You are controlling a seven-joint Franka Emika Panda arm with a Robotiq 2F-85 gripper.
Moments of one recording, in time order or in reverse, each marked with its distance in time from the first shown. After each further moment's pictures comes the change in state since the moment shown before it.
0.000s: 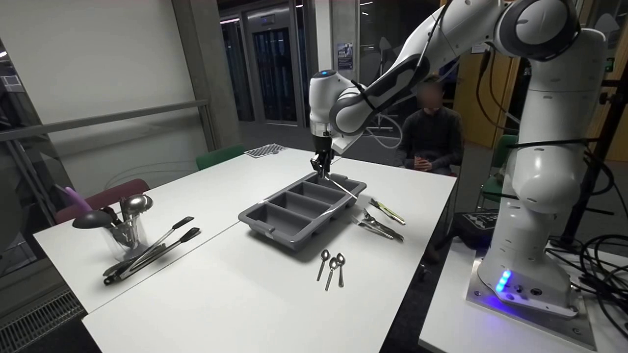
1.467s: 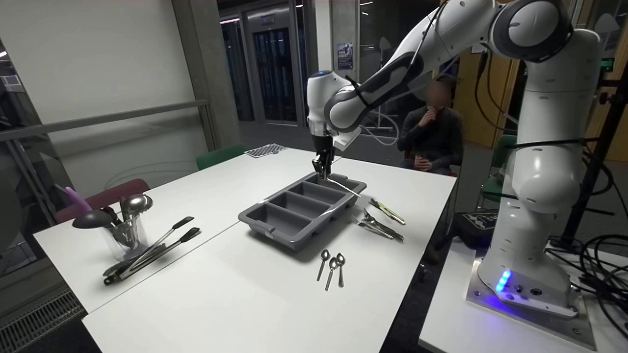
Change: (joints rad) arm -0.009 0.028 -0.002 0.046 0.076 -0.077 -0.146
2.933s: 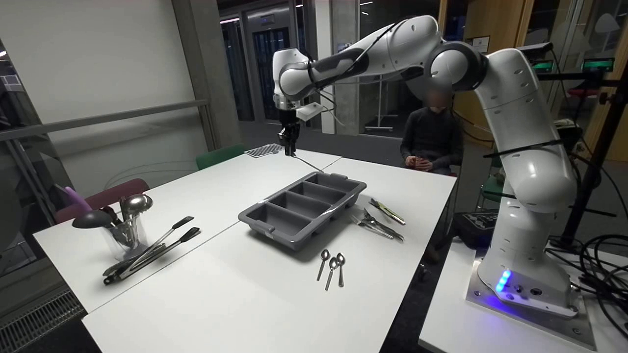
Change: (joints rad) arm -0.046 0.426 0.005 0.771 0.130 -0.323 -0.252
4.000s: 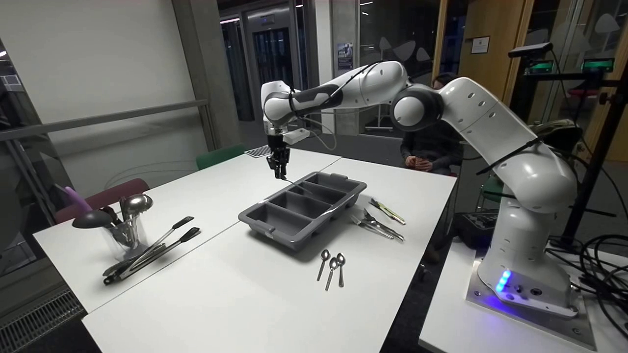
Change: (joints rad) arm 0.001 0.362 0.007 0.382 0.074 -0.111 0.003
